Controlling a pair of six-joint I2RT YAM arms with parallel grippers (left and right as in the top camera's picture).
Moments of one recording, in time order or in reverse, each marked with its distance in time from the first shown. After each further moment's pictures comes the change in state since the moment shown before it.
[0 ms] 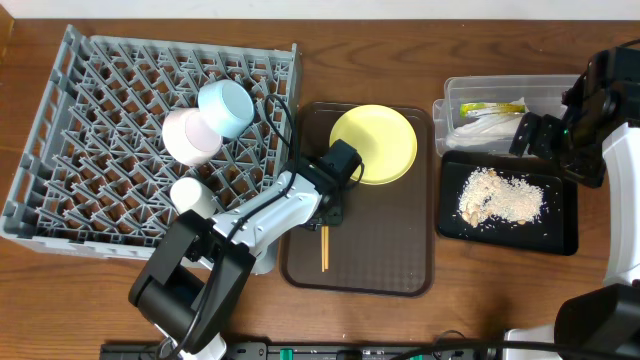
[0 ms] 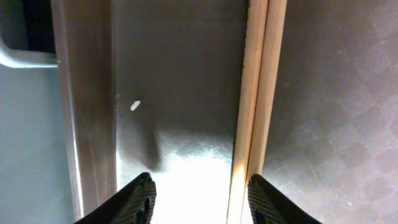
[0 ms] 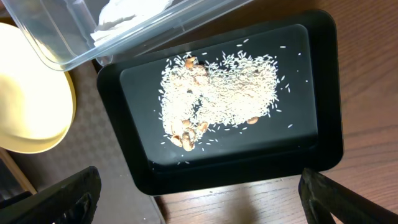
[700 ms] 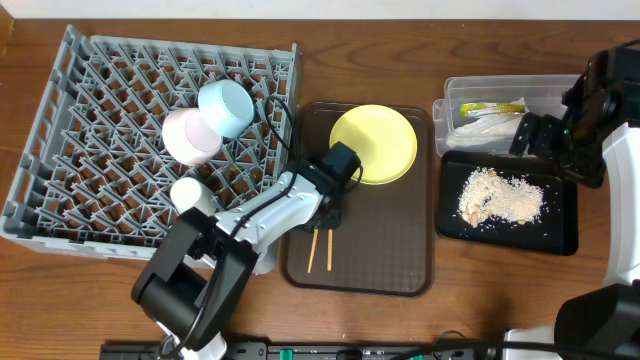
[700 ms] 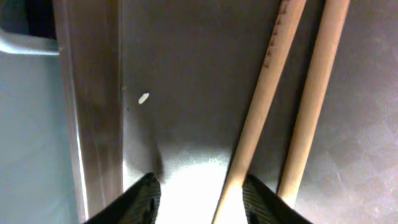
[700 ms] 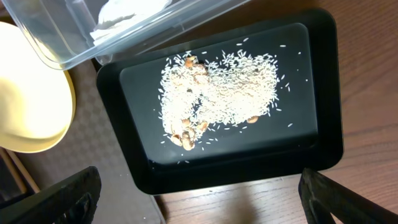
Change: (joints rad) left arm 0.000 0.013 -0.006 -0.010 -0.008 -0.002; right arm 0.000 0.000 0.000 -0.003 0.000 0.000
